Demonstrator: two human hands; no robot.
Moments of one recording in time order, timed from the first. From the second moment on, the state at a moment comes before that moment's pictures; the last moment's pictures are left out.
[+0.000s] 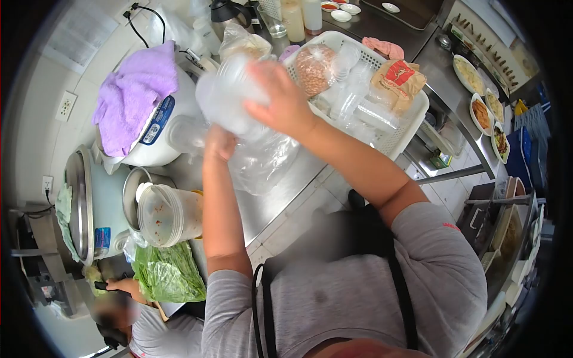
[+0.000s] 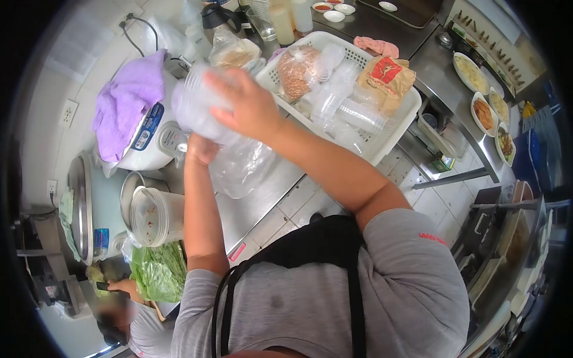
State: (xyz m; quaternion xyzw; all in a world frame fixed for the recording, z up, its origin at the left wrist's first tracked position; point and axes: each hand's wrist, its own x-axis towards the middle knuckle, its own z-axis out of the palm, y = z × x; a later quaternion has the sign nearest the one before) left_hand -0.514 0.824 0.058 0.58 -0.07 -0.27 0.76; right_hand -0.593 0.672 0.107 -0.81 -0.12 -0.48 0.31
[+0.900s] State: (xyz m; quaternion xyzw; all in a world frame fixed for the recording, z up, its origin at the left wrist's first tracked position) left_hand -0.498 0.770 -0.035 0.93 -0.23 -0.15 0.23; right_hand -0.655 0.624 0.143 -0.85 -0.18 -0.21 0.45
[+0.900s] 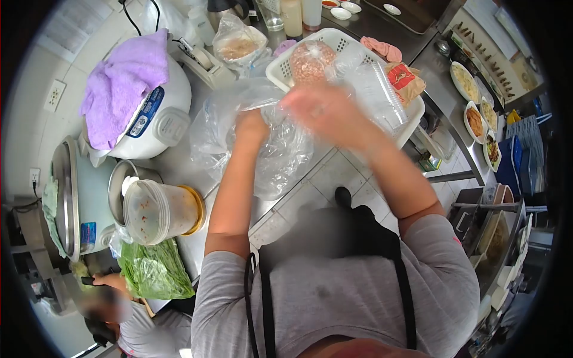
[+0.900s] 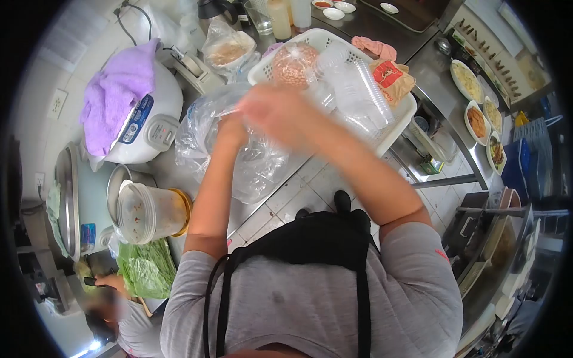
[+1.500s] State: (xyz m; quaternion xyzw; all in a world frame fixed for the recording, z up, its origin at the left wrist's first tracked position) left_hand -0.571 0.848 -0.004 0.36 0.05 -0.35 0.86; right_hand -0.585 0.695 0.061 -0.95 -0.09 0.08 0.29
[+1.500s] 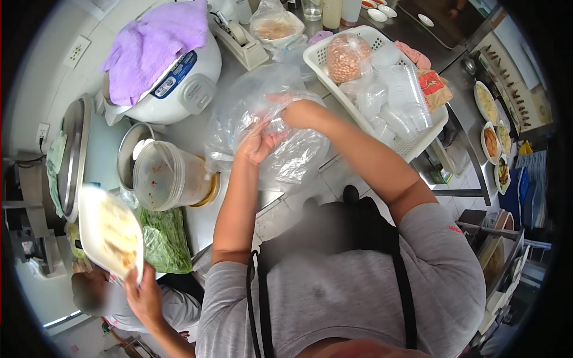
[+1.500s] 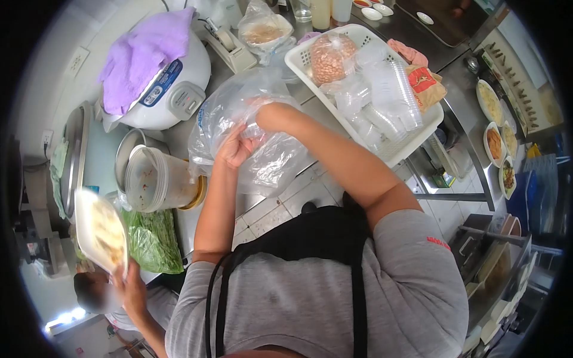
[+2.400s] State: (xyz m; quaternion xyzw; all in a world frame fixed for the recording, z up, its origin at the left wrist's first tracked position) left_hand -0.611 0.701 0.097 0.71 -0.29 -0.01 0.64; right_hand -0.751 0.614 0.011 -0.81 -0.19 0.34 0.45
